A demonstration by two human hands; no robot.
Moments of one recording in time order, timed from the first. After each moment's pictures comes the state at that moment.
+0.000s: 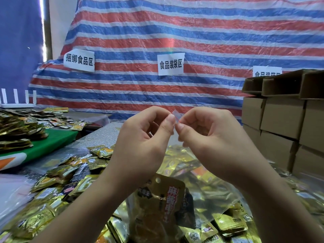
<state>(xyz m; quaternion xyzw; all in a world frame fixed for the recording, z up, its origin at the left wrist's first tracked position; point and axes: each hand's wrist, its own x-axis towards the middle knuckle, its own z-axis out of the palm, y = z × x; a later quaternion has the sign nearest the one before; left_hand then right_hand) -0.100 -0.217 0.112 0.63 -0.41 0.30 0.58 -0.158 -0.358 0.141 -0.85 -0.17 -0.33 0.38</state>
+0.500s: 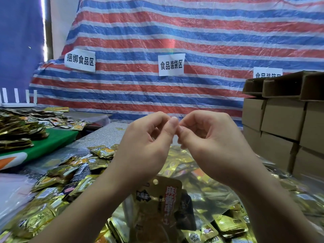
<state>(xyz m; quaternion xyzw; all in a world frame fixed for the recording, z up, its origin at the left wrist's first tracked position) -0.096 -0.215 0.111 0.67 -0.41 0.29 0.54 -0.153 -0.358 0.137 -0.85 -0.15 -0.35 0.37</state>
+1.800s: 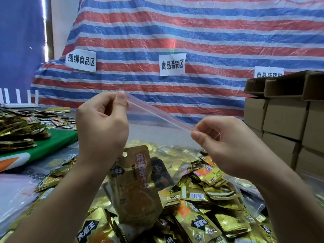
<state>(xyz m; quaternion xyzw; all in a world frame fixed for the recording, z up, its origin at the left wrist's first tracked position) -0.065 -0.177 0.123 0.61 -0.23 0.46 0.61 -0.145 -0.390 0.139 -0.91 -0.12 -0.32 0.25</state>
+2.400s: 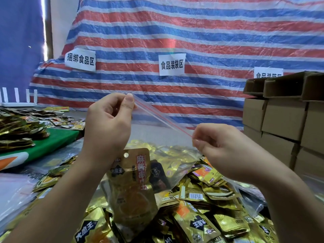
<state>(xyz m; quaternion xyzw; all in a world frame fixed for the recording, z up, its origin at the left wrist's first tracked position) -0.056 -0.179 0.122 0.62 -0.27 0.40 0.61 -0.148 -0.391 0.139 -0.95 -0.08 -0.24 0.20</state>
